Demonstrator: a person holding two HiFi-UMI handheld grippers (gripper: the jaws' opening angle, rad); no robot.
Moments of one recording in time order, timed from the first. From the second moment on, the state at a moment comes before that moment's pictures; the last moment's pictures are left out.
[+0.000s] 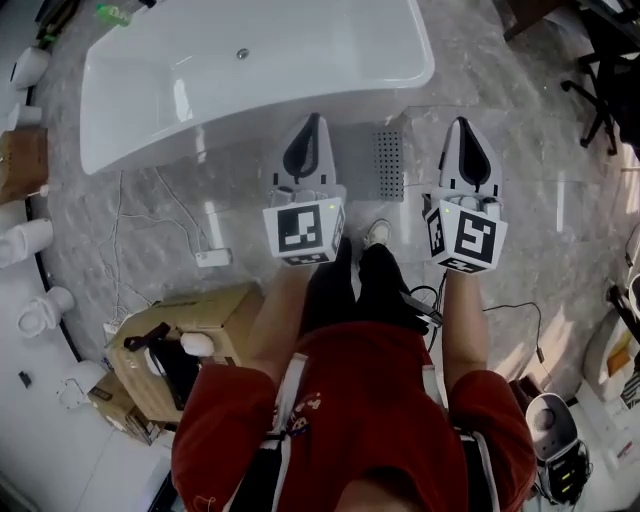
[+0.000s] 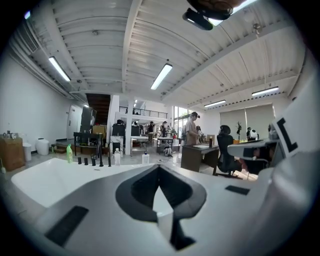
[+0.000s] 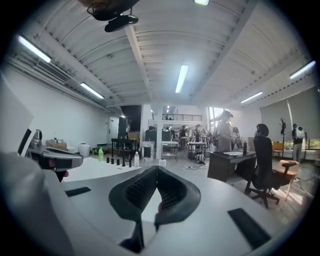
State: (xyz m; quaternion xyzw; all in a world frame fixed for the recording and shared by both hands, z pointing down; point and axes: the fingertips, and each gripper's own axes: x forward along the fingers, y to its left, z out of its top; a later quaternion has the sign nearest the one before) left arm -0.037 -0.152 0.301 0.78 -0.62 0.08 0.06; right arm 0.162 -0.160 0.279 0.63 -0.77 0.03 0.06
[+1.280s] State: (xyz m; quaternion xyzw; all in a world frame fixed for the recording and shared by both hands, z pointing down) left arm -0.095 -0.090 0.764 0.75 -0.61 0.19 0.14; right arm 0.115 -0.106 0.764 0.58 -0.78 0.14 0.17
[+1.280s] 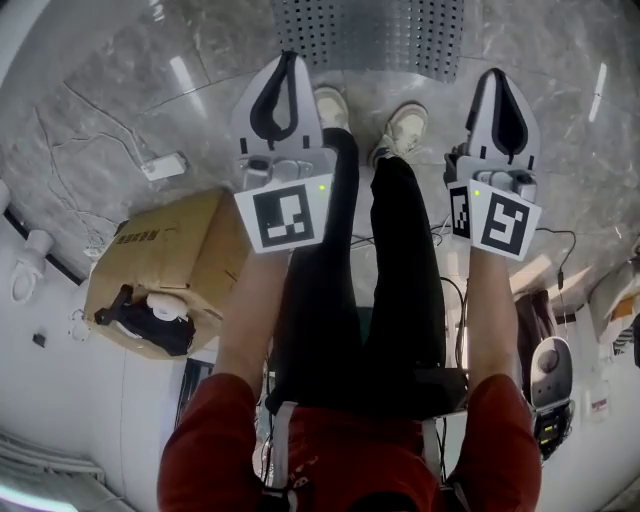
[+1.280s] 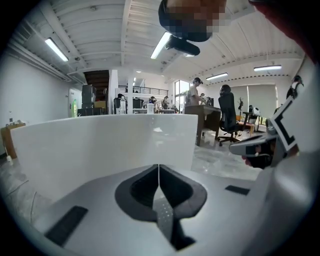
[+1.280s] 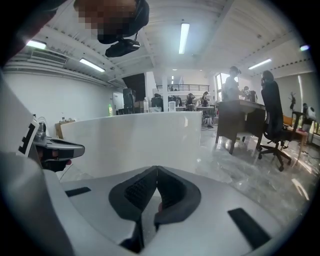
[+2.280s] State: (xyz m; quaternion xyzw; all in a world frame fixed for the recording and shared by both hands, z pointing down) left arm -0.145 -0.094 1.068 0.70 -0.59 0.34 0.22; right arm 0.139 -0.116 1.061 0.54 -0.75 0.26 0.28
